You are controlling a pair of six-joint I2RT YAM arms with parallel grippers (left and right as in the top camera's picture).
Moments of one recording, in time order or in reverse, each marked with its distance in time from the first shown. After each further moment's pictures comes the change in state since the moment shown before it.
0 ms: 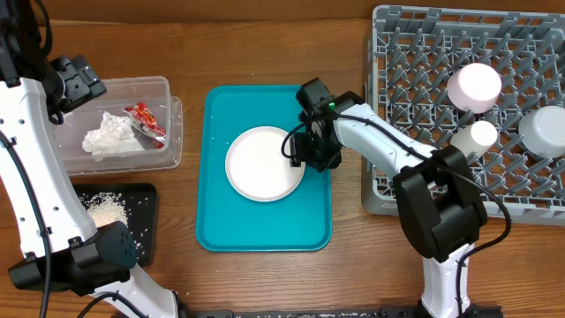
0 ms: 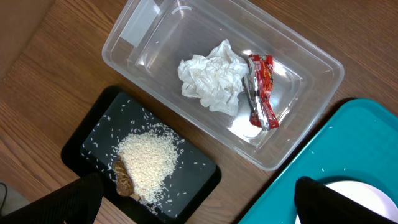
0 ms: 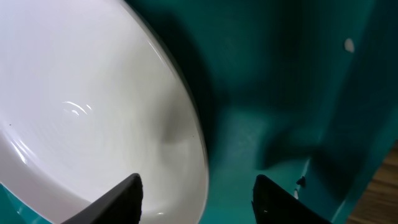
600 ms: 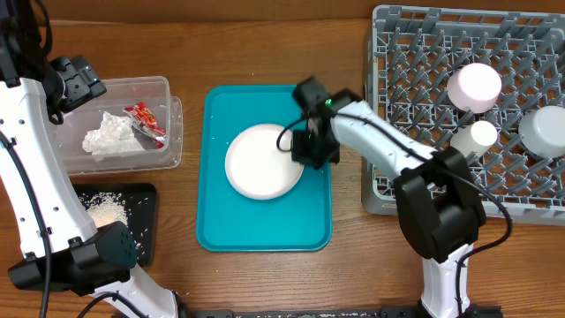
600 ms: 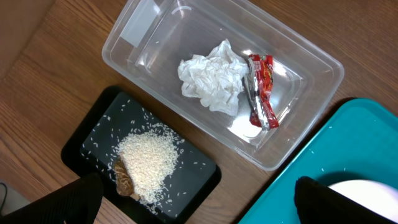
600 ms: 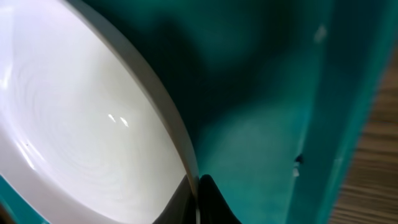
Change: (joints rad) left arm 0.000 0.000 0.000 0.000 0.000 0.000; right arm -0.005 0.000 0.114 -0.114 0.039 0.108
